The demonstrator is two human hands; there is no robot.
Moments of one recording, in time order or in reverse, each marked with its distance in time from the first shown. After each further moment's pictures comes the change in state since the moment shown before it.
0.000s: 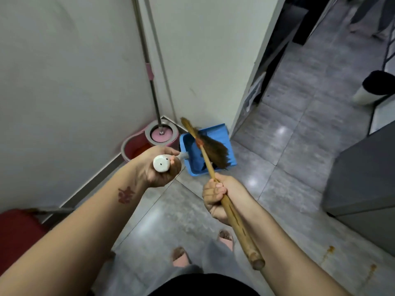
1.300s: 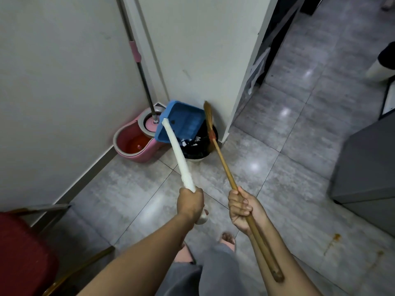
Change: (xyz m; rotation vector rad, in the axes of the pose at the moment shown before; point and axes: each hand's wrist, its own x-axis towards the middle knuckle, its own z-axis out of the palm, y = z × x) left_hand 0.156 -0.127 -0.009 0.621 0.595 0.399; right_hand 0.099 -0.060 -0.150 0.278 -0.188 -0.081
